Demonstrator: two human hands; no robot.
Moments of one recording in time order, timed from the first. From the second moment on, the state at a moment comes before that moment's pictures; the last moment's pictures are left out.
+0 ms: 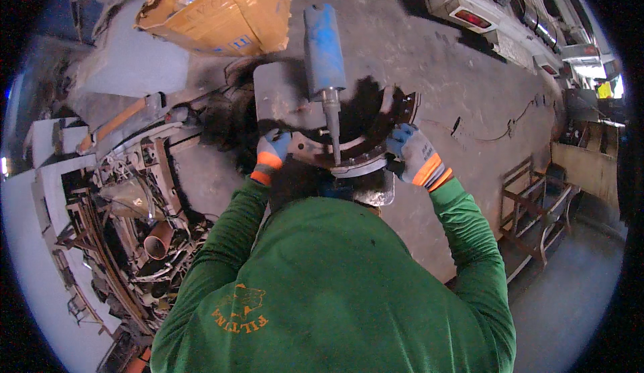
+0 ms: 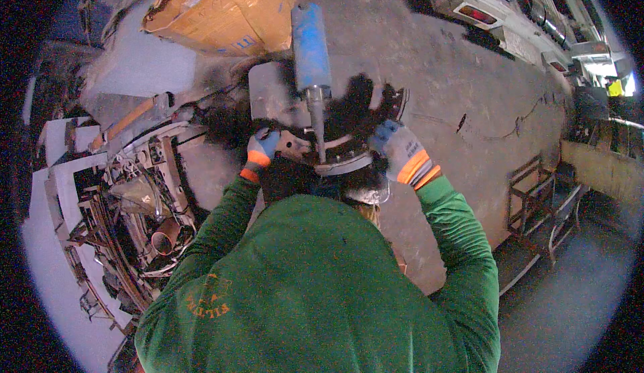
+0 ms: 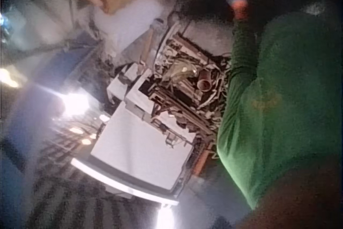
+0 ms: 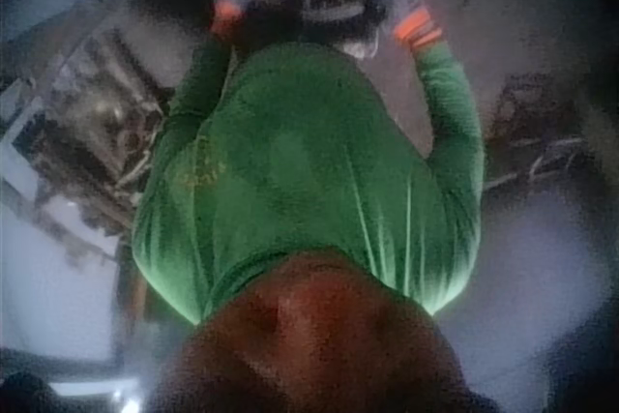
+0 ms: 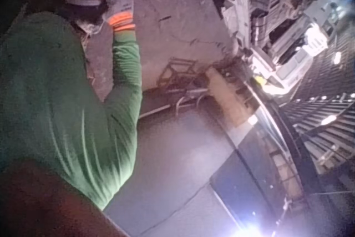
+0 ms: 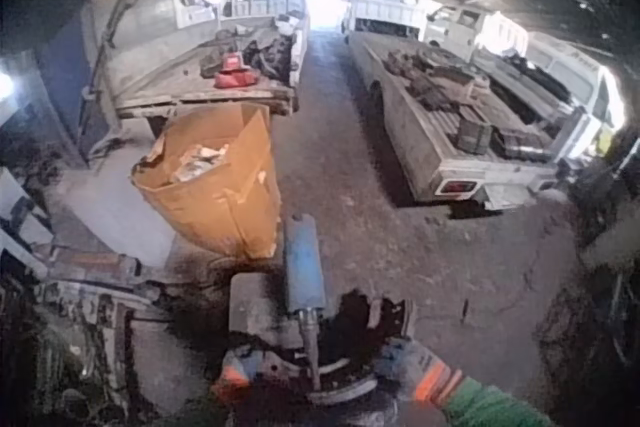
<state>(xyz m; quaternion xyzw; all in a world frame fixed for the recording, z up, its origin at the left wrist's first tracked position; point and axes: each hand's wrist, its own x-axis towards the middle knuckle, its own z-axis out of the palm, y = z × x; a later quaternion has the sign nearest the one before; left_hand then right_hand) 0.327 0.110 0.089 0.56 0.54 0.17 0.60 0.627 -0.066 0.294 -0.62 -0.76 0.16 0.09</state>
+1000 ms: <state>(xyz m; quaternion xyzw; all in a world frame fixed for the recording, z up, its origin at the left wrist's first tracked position) 0.316 0.119 0.056 0.55 0.61 0.31 0.48 0.682 -0.017 0.178 -0.33 0.00 0.60 0.73</state>
